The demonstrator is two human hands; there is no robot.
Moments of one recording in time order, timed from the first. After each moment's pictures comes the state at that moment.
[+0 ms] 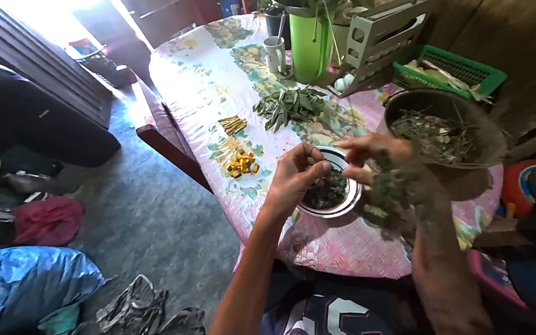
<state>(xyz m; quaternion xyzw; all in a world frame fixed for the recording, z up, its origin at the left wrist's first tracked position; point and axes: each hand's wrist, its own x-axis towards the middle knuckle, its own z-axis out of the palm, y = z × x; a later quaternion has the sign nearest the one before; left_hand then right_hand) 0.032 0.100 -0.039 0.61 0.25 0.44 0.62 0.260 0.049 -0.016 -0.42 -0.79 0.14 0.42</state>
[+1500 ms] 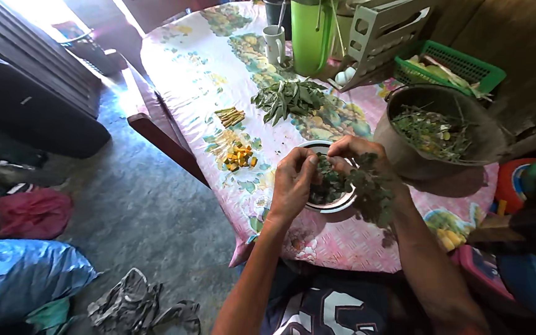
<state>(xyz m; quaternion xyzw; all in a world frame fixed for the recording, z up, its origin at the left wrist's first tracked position) 0.037 0.090 -0.065 0.63 0.30 0.50 0.52 0.244 0.066 -0.061 -0.38 -0.75 0.21 0.50</state>
